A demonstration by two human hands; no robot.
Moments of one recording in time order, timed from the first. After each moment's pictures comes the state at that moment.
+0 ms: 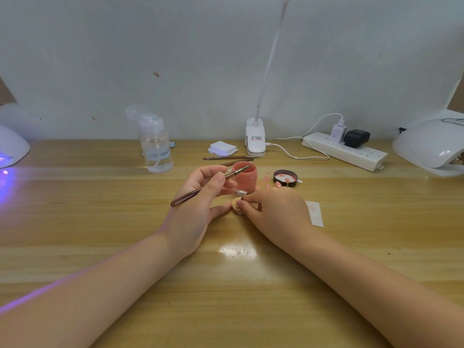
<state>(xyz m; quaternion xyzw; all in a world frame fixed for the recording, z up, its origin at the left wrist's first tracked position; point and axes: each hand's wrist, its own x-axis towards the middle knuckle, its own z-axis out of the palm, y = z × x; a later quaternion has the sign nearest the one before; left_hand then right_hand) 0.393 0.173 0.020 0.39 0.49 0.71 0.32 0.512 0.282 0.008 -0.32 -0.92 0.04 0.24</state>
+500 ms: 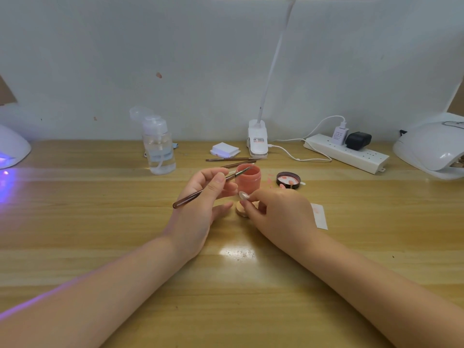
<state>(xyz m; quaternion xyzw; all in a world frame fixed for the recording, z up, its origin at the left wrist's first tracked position) 0.389 0.175 0.015 0.35 0.48 0.74 0.31 0.513 0.274 0.010 -0.27 -0.90 0.03 0.34</state>
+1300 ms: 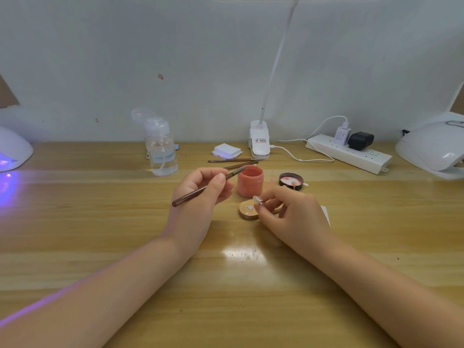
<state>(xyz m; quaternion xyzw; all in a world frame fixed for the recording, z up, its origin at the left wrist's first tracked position) 0.384 0.174 0.021 0.35 0.52 0.75 0.22 0.532 0.276 0.010 -0.29 -0.86 0.22 0.36</state>
